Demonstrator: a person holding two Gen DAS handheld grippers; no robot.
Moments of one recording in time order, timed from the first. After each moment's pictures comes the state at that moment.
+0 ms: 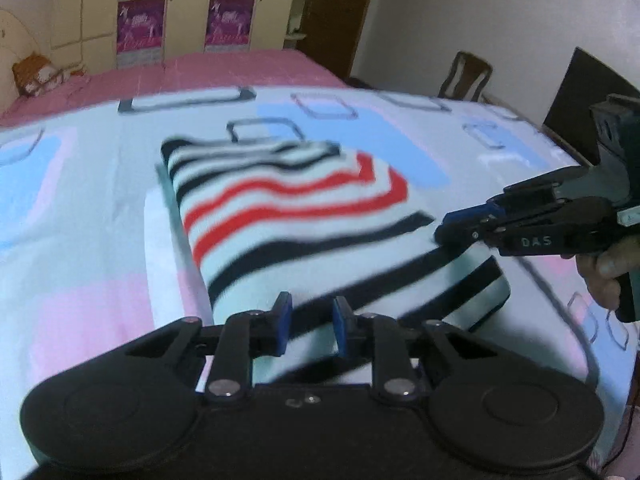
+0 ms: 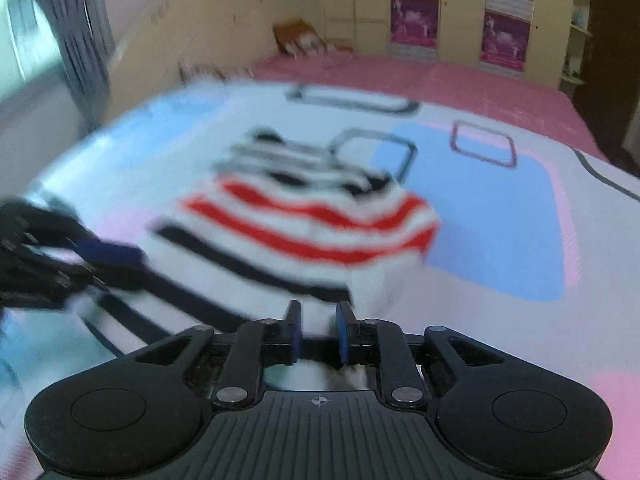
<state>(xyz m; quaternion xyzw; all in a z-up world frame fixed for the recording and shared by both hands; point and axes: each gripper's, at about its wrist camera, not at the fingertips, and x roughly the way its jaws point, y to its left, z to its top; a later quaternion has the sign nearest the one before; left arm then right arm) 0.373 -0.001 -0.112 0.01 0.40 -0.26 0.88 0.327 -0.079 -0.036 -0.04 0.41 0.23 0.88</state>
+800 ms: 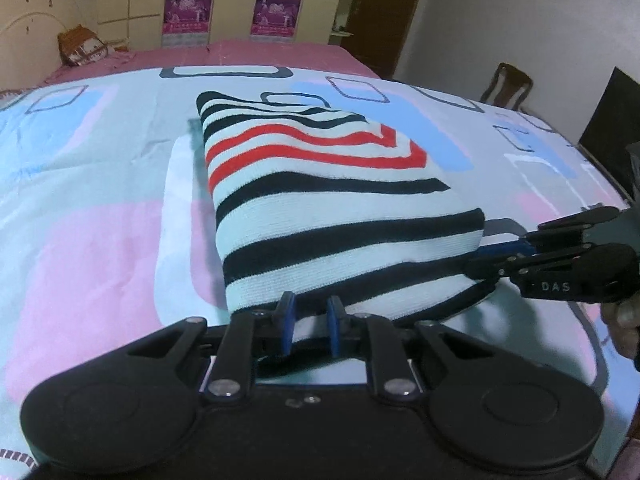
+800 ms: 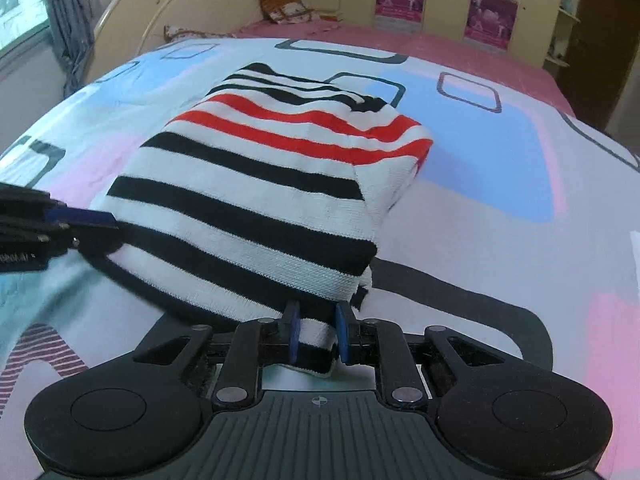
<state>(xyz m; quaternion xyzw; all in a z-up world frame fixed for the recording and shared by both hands) 0.329 -0.008 -0.127 -0.01 0.41 -0.19 0.89 0.282 -0.076 -0.065 -0.05 0.44 0.21 0.87</state>
